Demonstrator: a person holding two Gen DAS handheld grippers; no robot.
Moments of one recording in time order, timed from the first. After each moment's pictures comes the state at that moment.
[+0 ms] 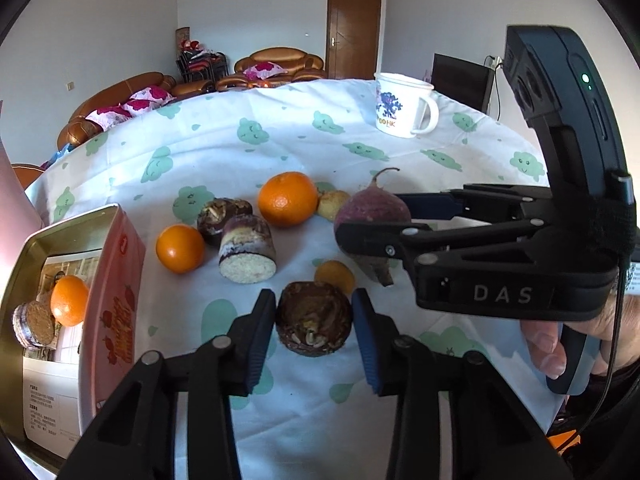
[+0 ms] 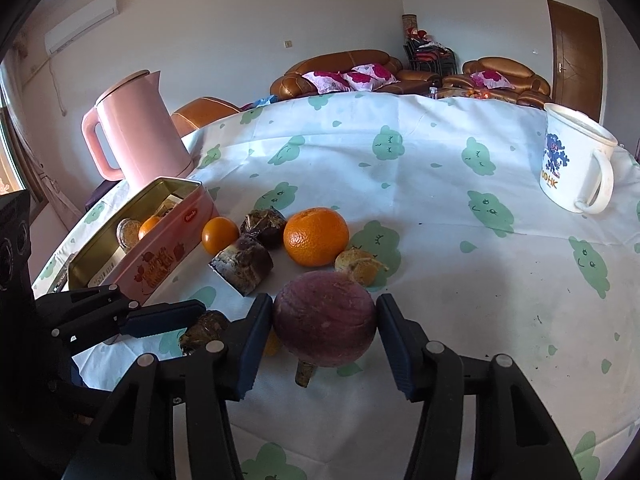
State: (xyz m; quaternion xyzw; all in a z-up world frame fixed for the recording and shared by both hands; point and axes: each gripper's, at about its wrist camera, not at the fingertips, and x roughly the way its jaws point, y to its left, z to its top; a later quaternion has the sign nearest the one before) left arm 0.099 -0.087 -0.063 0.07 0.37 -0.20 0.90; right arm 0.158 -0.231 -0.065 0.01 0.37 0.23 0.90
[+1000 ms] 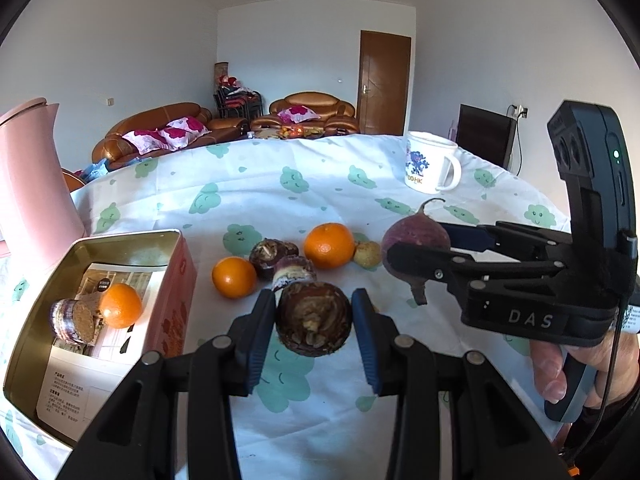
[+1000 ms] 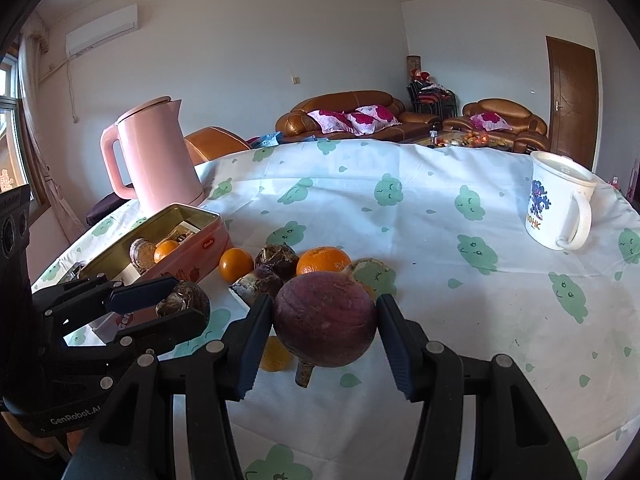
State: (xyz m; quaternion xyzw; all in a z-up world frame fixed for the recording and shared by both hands) left arm 0.081 -0.061 -0.044 0.02 0.29 -0.15 0.94; right arm 0.135 -0.235 -0.047 -0.01 0.29 0.23 0.93
